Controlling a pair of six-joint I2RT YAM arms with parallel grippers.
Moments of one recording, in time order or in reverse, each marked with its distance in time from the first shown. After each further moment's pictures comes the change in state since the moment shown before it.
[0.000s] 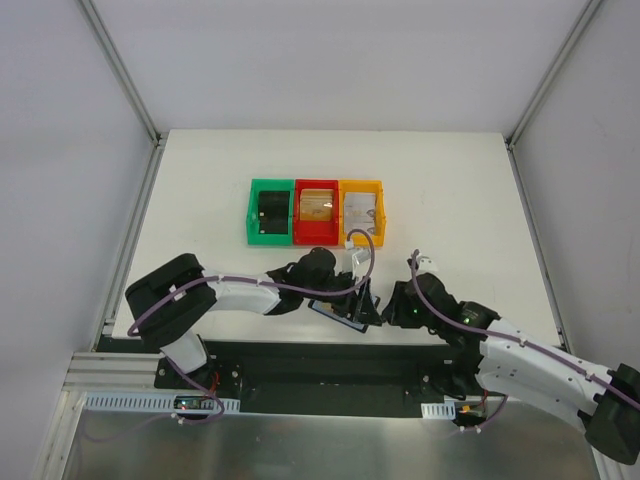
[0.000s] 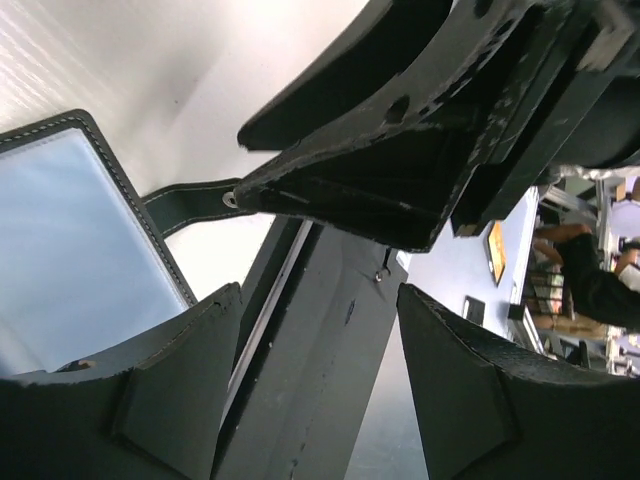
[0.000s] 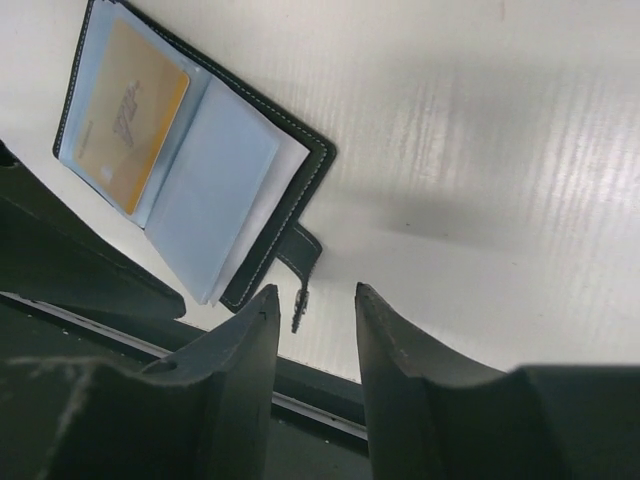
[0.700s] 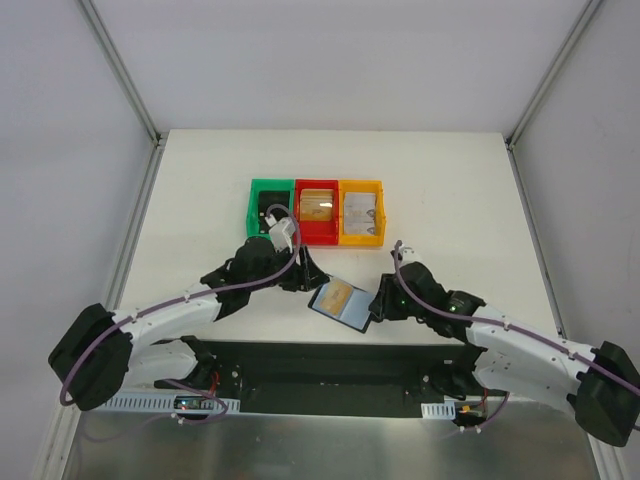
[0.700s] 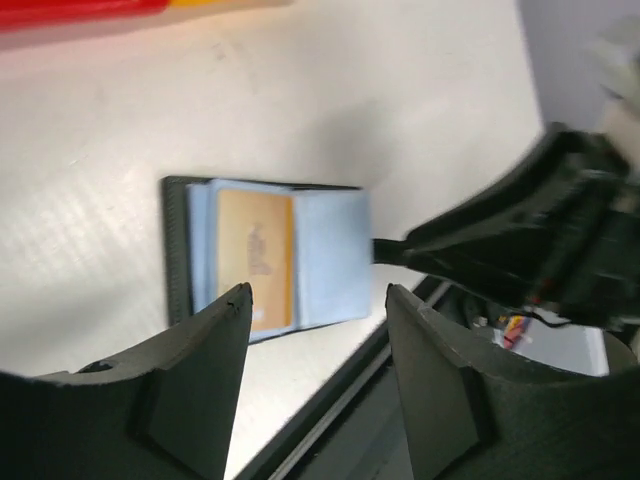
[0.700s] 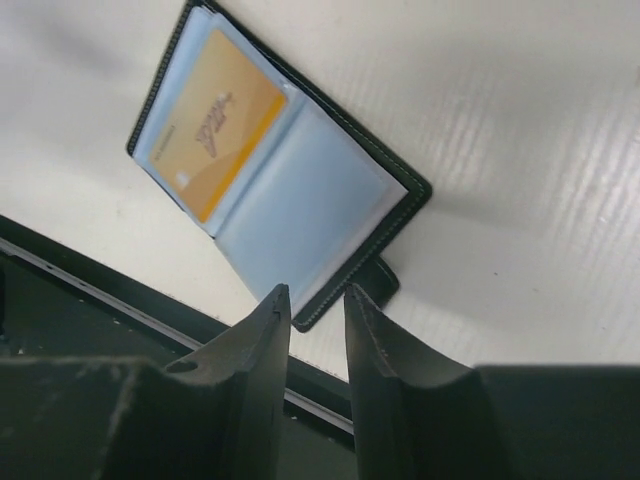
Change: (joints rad) left arm 0.257 -0.512 -0.199 -0.248 -0.259 0.060; right arm 0.001 0.138 0.066 0.099 -0.076 -0.048
